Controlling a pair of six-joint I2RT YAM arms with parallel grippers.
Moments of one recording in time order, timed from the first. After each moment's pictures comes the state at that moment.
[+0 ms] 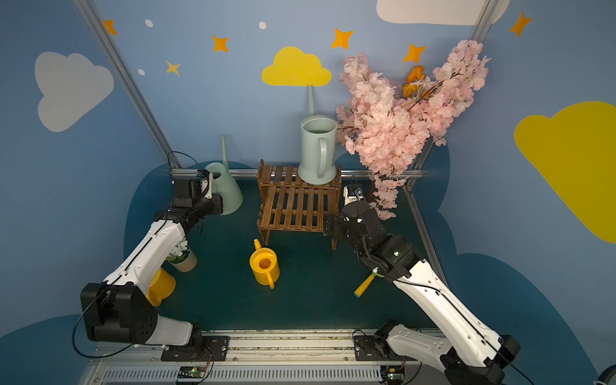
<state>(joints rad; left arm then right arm) -0.04 1.43 1.27 -0.45 0.01 -0.08 0.76 1.07 1.30 -0.75 0.38 0.40</state>
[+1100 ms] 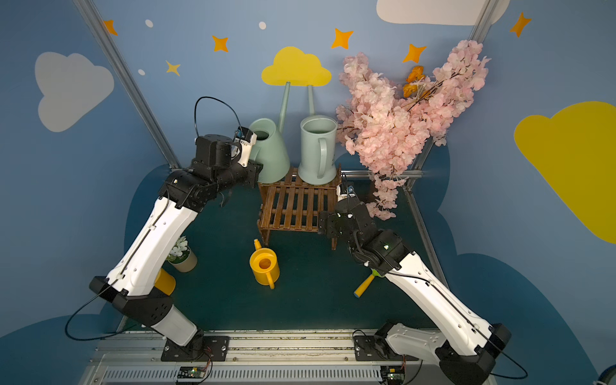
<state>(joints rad) -0.48 1.65 2.09 -0.88 -0.08 -0.03 0.78 1.14 1.33 -0.74 0.39 0.41</state>
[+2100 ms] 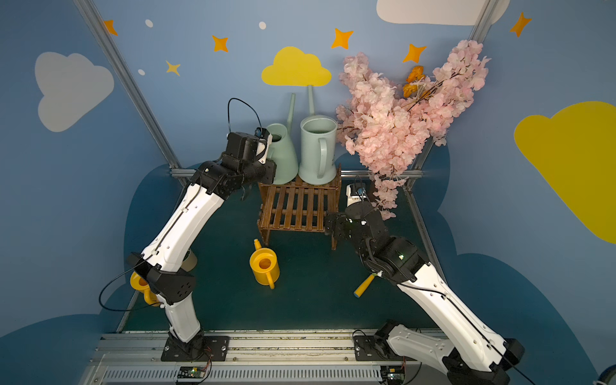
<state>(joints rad) -0.52 1.86 2.26 -0.93 -0.15 -0.14 0.78 1.05 1.32 -0.76 0.43 0.39</state>
